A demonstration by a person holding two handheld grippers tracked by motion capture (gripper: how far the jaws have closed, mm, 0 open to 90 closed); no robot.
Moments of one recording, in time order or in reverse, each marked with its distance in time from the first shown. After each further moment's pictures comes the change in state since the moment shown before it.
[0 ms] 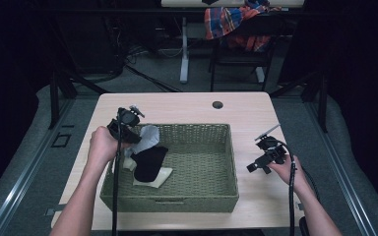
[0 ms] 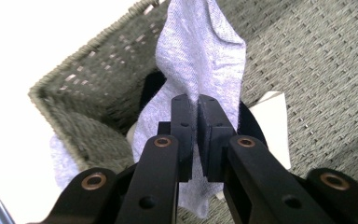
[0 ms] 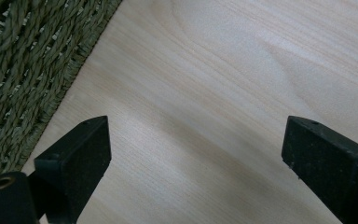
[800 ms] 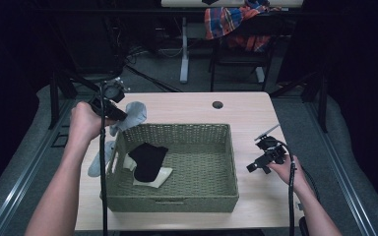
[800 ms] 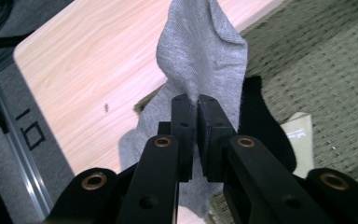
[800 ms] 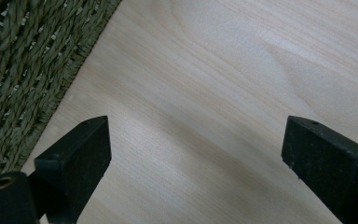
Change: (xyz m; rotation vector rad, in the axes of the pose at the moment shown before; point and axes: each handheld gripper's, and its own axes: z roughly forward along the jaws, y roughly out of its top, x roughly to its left) left arm 0.037 0.021 -0.066 -0.051 0.107 -0.027; right arm 0.002 -0.001 0.003 -0.034 0.009 0.032
